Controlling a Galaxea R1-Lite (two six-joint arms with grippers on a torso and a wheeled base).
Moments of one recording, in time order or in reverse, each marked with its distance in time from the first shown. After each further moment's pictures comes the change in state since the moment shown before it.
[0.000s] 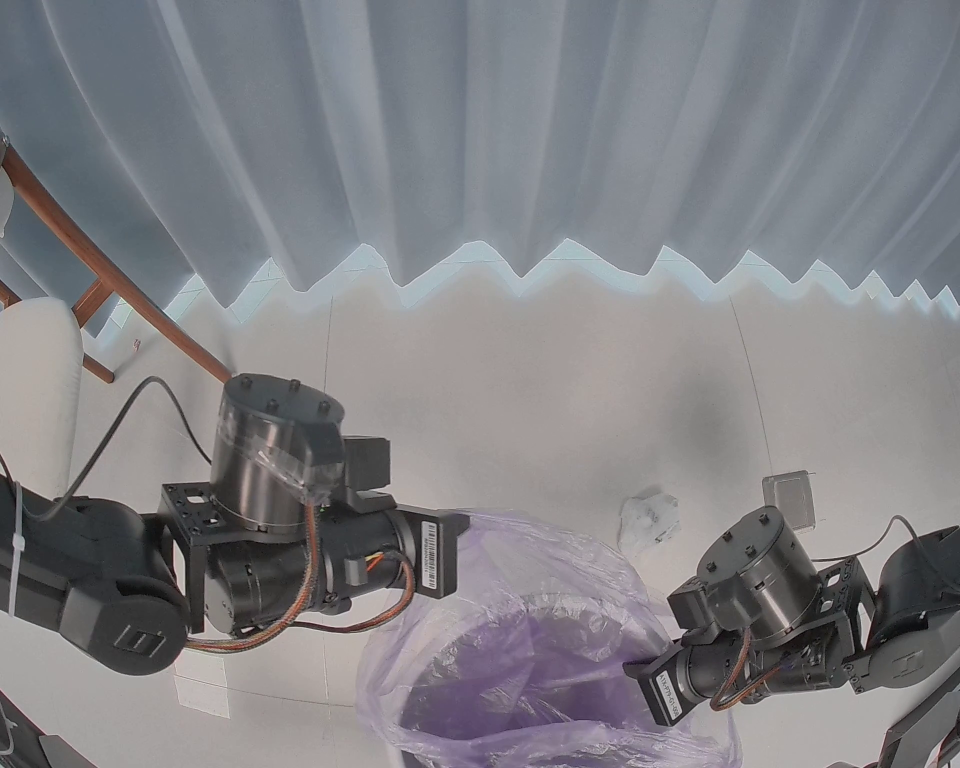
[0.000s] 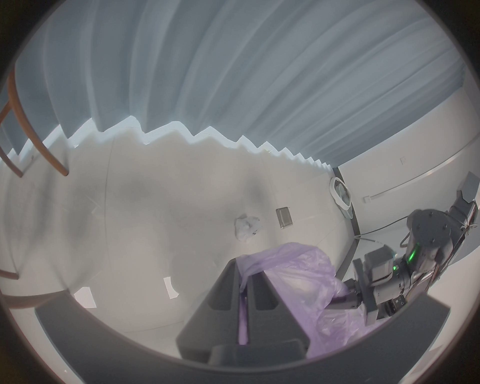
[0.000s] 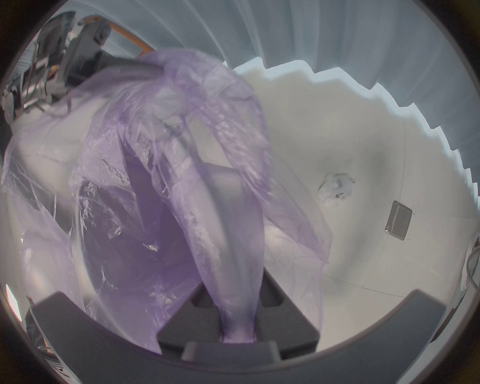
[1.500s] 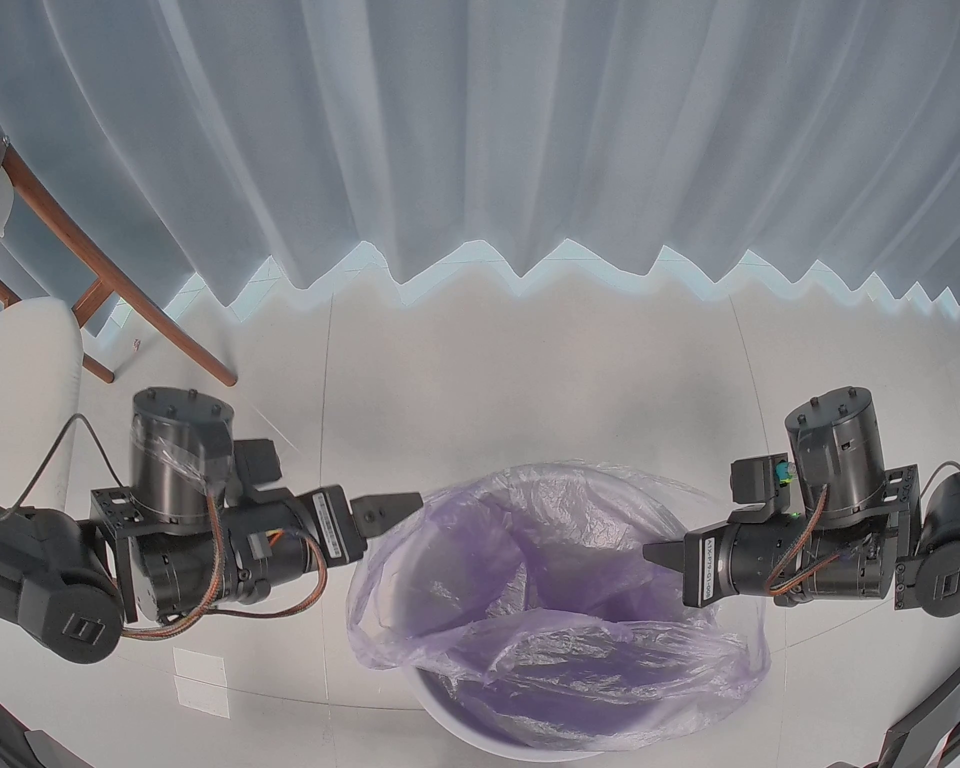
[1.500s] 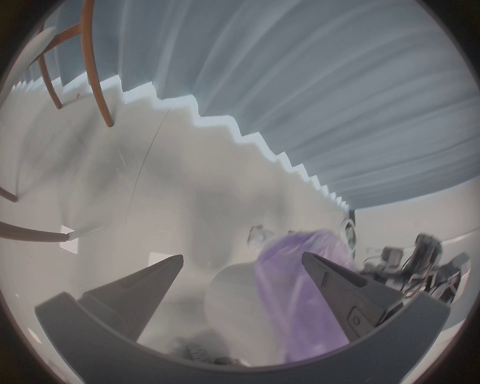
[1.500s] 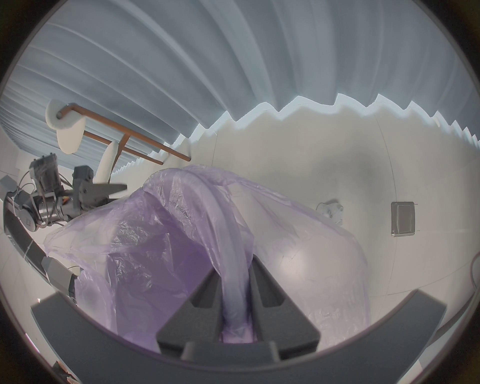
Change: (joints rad) left arm 0.173 -0.102 0.154 -0.037 -0.050 -0.268; right arm -0.195 -0.091 -0.073 -0.134 0.104 0.106
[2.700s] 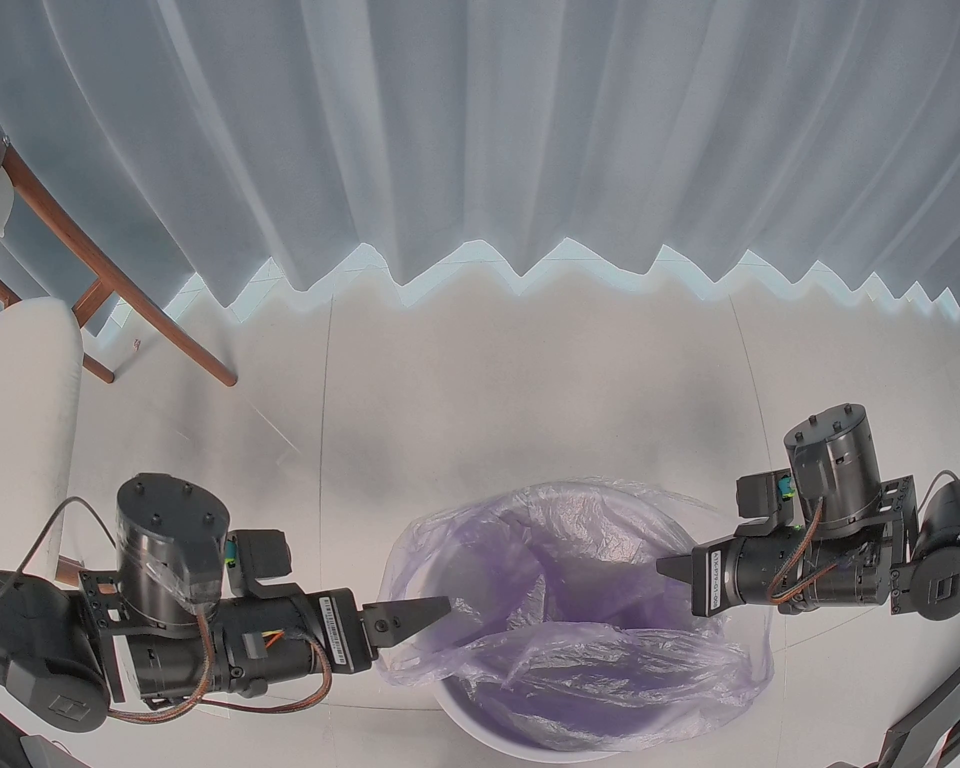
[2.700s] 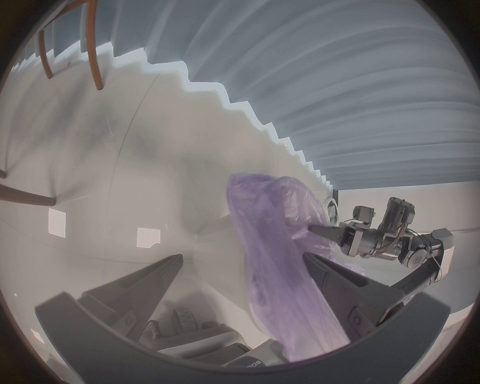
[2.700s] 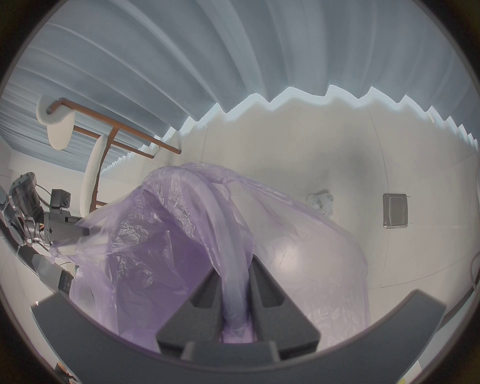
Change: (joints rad) left arm -0.144 -0.090 0.179 -0.031 -0.060 -0.114; right arm -0.034 0.009 0.041 0.007 -0.003 -0.008
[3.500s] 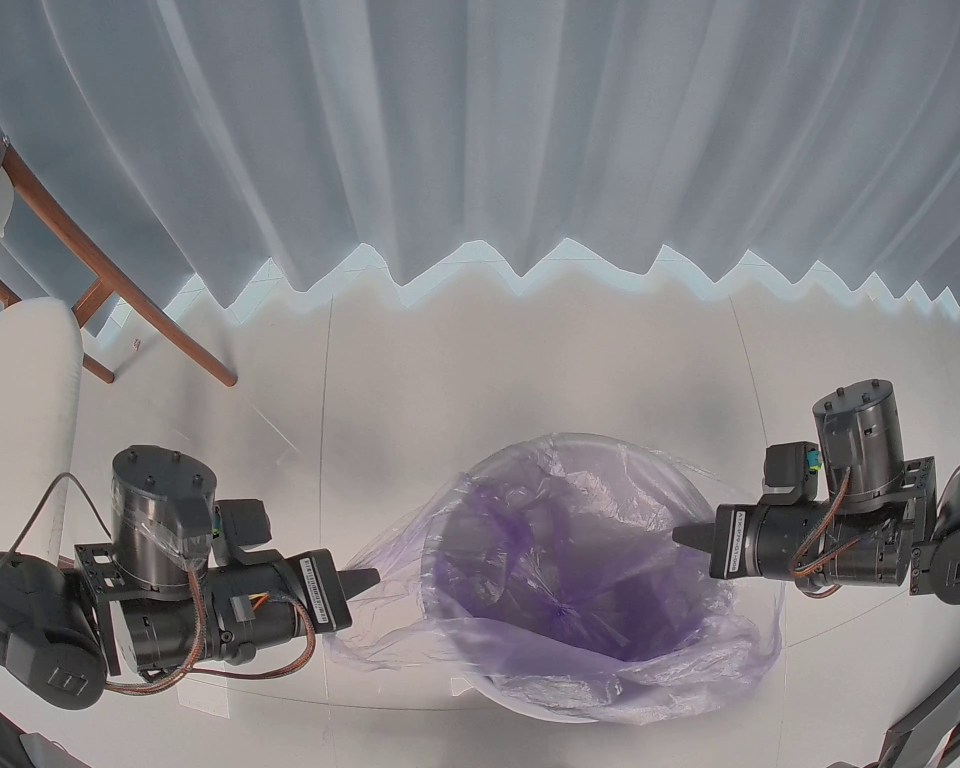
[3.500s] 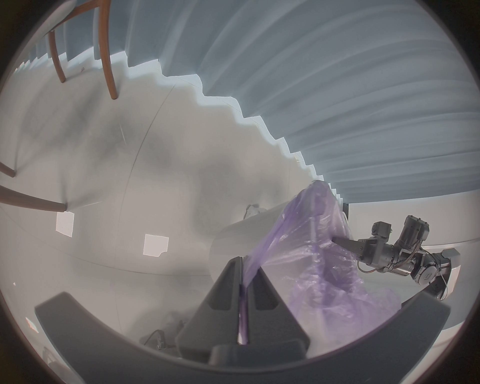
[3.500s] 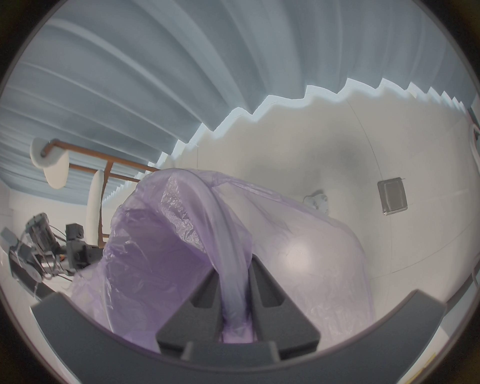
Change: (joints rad) left arm 0.088 0.018 -0.036 0.007 0.021 0.014; right arm -0.045 -0.043 -0.019 -0.003 0.005 0.131
